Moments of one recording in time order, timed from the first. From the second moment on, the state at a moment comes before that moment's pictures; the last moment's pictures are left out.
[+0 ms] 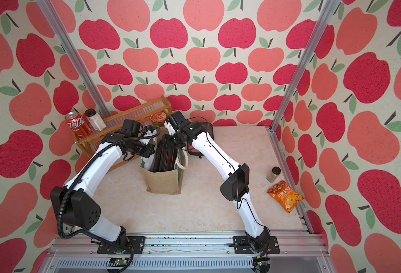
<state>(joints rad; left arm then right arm) -0.22 1.58 1.52 -0.97 0.23 0.14 0.85 2.25 2.48 -1.10 -0.25 0.44</state>
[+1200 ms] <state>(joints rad) -0.23 1.58 1.52 -0.96 0.24 0.14 0.82 2.36 2.48 -1.12 -0.14 0.43</state>
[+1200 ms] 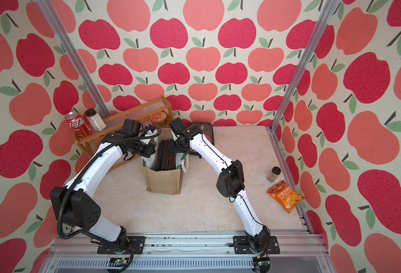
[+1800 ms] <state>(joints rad) -0.23 1.58 1.52 -0.96 0.24 0.14 0.85 2.50 2.68 -1.27 -0.10 0.33</state>
